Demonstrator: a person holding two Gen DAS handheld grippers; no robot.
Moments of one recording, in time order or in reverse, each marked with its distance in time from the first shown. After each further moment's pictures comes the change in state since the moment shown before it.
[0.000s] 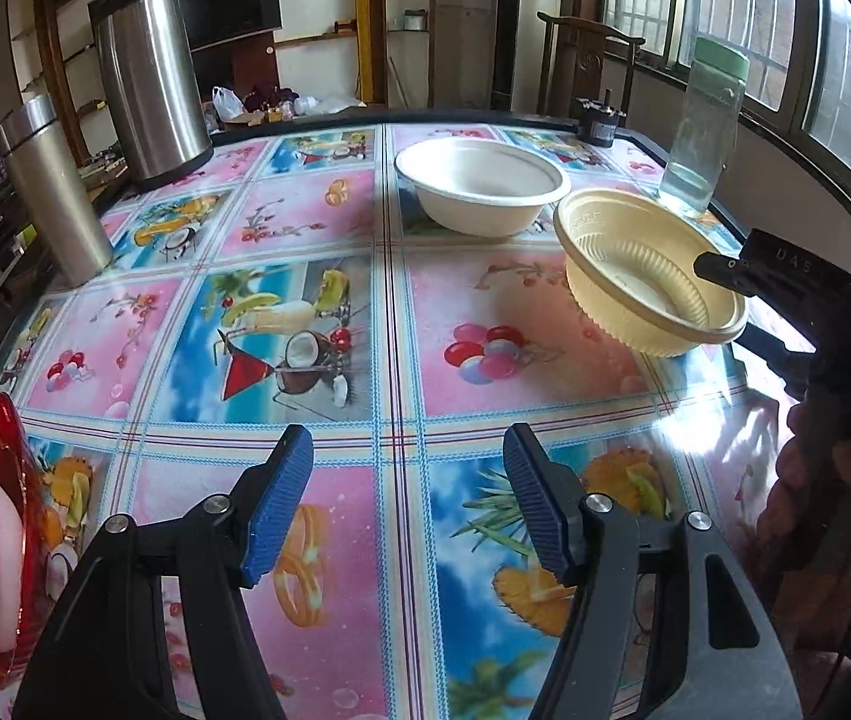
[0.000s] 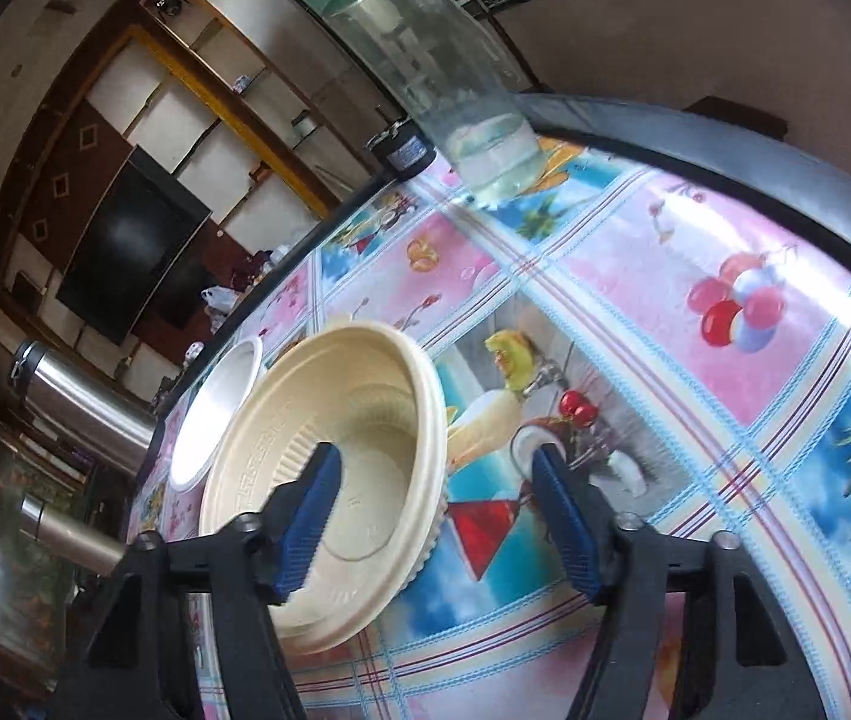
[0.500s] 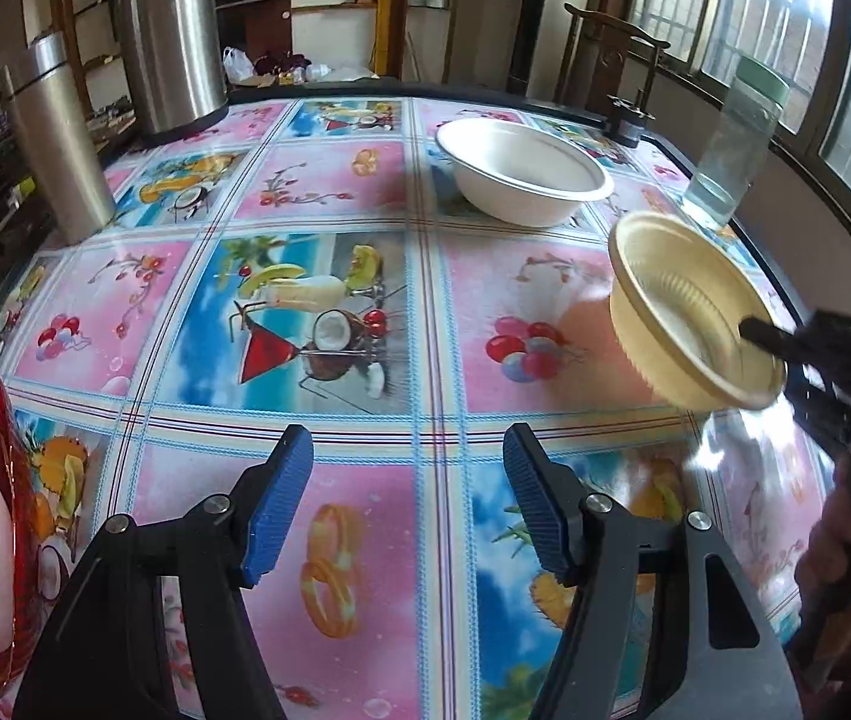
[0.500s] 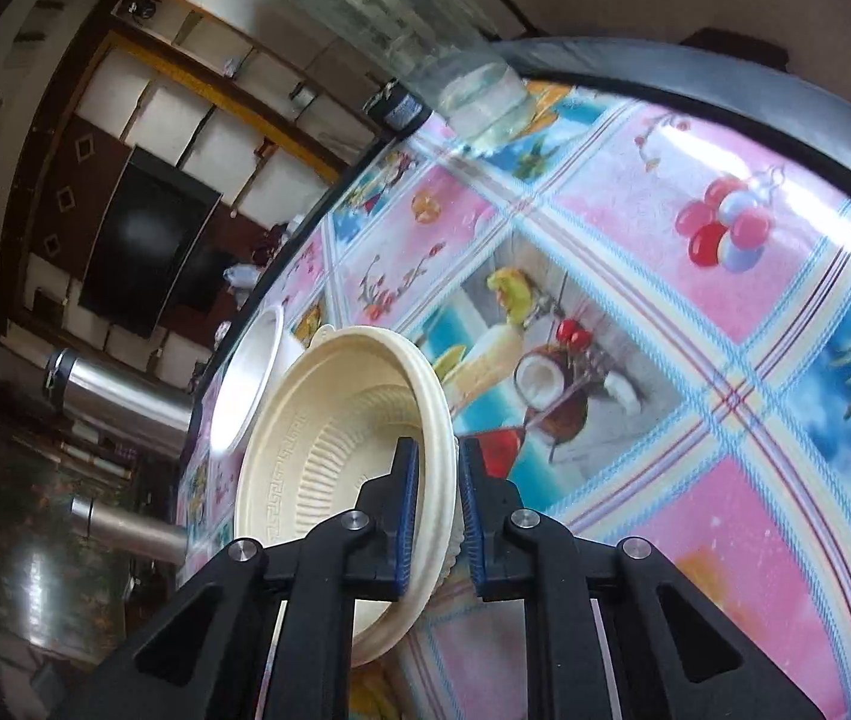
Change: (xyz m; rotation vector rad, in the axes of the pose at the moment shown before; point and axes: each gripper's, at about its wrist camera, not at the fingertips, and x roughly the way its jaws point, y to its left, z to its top) left arm 0.011 0.028 0.005 -0.093 0.065 -0.041; right arm -0.011 -0.009 -0.004 0.083 0.141 0.087
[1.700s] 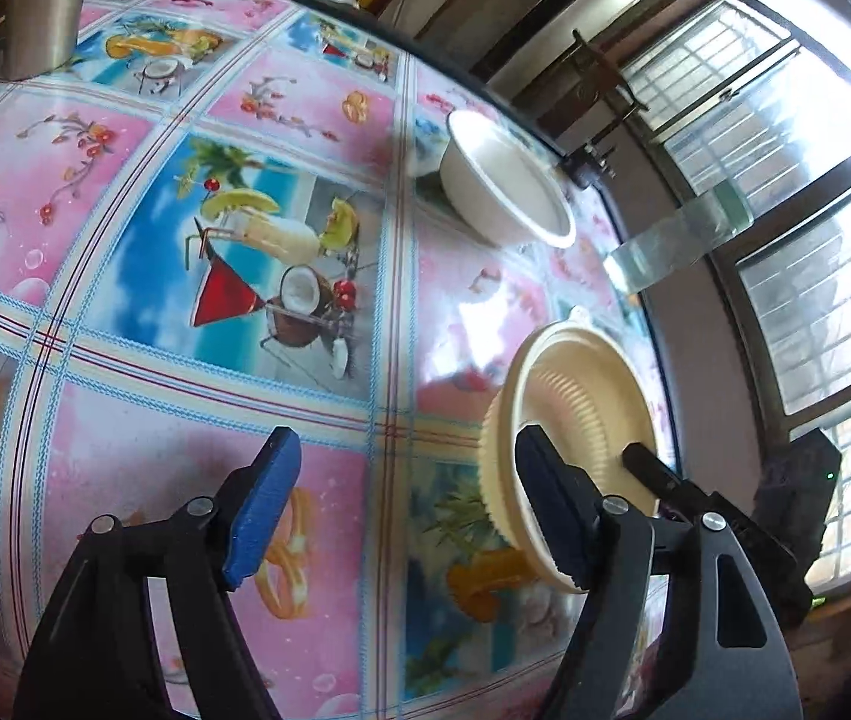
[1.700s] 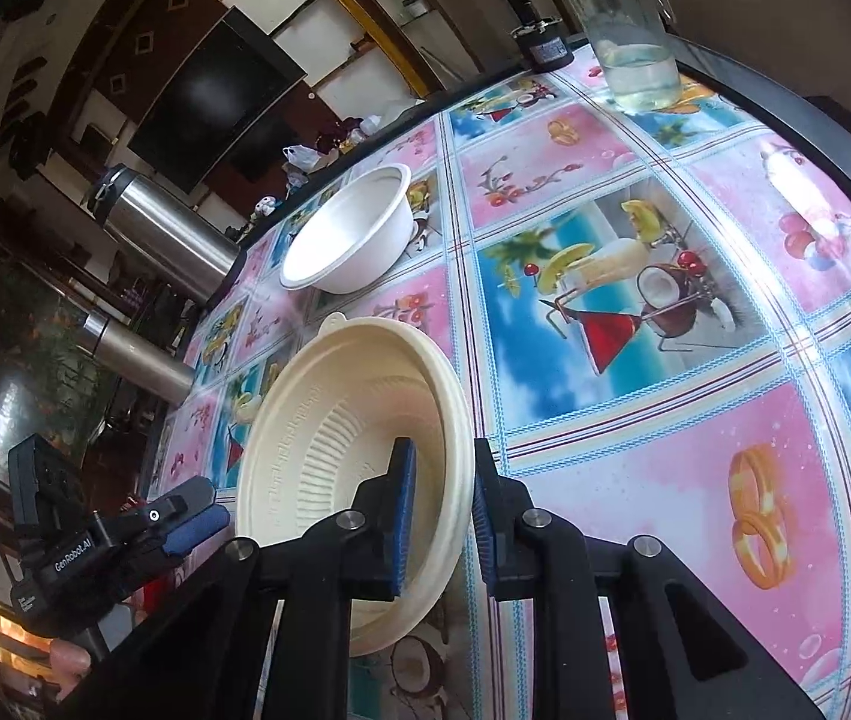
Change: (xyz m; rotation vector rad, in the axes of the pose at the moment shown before) left arm 0.008 0.057 0.010 -0.296 0.144 -0.413; right arm -0.016 0.052 -0.043 -0.316 0.153 0.021
